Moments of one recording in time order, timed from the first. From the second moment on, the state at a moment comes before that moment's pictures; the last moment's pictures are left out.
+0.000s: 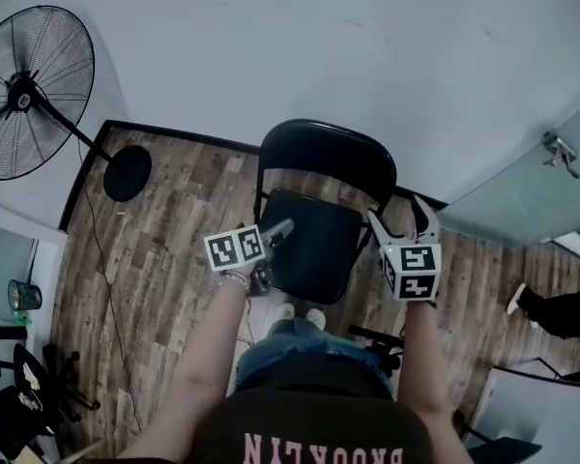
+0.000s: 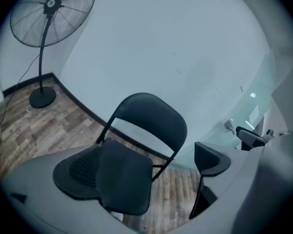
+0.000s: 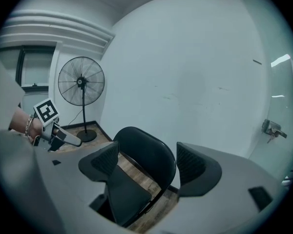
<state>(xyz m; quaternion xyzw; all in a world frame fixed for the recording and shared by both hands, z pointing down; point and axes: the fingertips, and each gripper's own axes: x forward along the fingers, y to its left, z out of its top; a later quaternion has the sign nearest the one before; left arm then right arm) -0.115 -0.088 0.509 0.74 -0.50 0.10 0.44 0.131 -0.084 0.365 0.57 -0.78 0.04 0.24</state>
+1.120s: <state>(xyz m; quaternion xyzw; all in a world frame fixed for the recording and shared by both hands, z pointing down) -0.074 -0.113 0.255 0.88 -0.47 0.06 0.00 0.115 -0.063 0.232 0.59 -0.80 -0.07 0.09</state>
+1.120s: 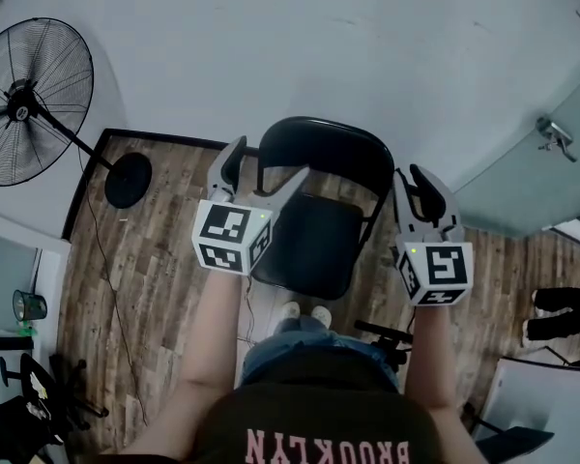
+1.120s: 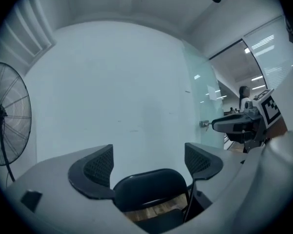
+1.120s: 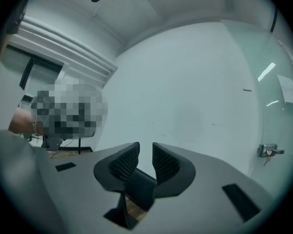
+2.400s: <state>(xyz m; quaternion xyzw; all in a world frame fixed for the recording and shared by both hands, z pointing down) -0.080 -0.098 0.189 0.84 -0.53 0.03 -0.15 0.133 -0.051 0.190 0.60 -0.79 -0.12 0.05</state>
